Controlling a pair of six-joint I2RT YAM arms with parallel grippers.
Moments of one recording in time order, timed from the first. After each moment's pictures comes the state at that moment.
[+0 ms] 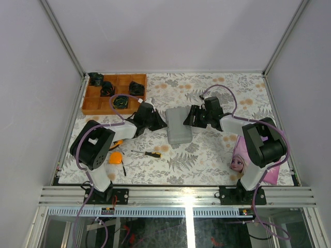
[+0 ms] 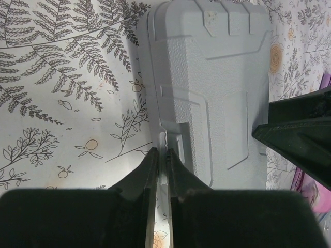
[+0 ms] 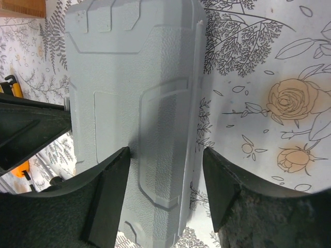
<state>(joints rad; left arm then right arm) -0.49 1.76 0.87 0.22 0.18 -0.76 0.38 1.76 0.92 0.06 -0.33 0.54</state>
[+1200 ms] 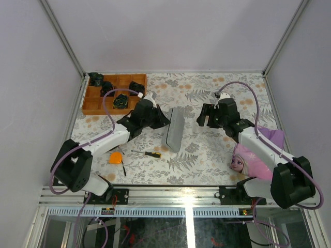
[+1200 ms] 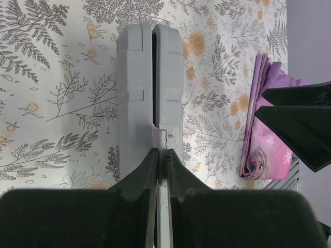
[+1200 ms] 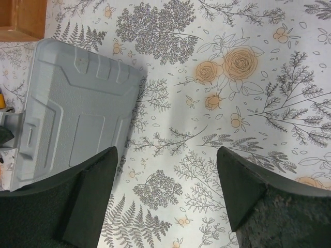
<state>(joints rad) -0.59 1.47 0.91 -0.01 0.15 -0.79 0.38 1.29 0.82 -0.20 -0.07 0.42</state>
